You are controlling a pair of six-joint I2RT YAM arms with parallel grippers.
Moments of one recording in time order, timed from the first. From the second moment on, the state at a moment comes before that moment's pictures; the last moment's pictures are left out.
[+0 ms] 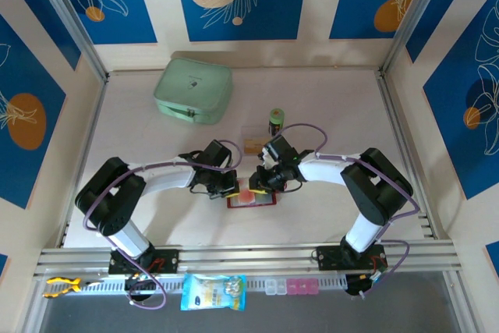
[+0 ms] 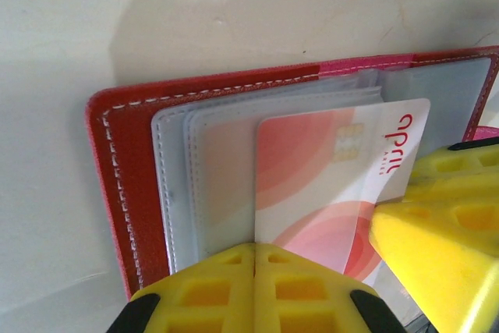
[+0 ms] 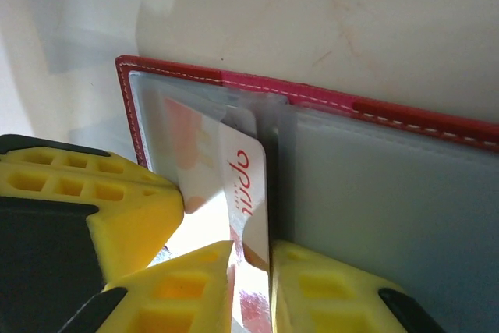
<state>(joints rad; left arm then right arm) -0.72 1.63 0.81 -0.33 0.39 -0.89 0.67 1.67 0.79 -0.22 -0.55 0.78</state>
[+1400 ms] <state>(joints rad) -0.72 1.61 0.79 -0.33 0.39 -0.89 0.64 1.51 0.84 -0.47 -0.46 0.64</state>
